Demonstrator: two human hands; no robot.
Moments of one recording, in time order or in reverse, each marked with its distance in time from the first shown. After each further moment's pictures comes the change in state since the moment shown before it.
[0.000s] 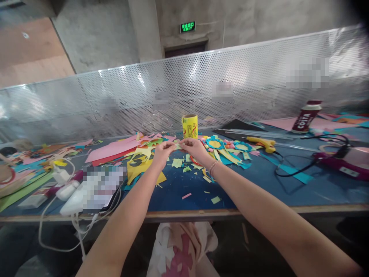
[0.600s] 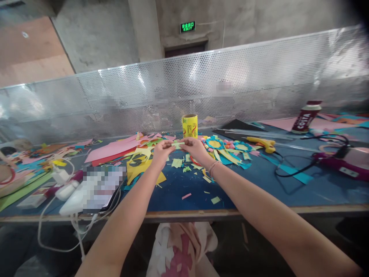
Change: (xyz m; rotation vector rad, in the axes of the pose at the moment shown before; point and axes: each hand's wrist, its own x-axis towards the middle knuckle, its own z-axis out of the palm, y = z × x) left_hand -0.002 0.004 0.000 -0.009 0.041 0.018; right_hand -0.001 -0.004 0.001 -0.099 0.018 -0.069
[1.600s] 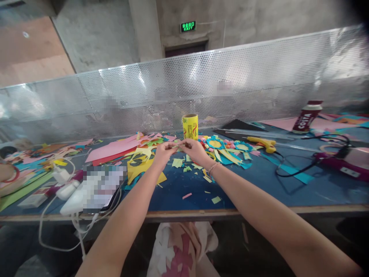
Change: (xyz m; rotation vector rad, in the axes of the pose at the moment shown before) left_hand -0.001 -0.003 -0.002 0.162 -0.113 0.006; right_hand -0.005 -0.001 -0.002 -0.439 -0.021 -0.234
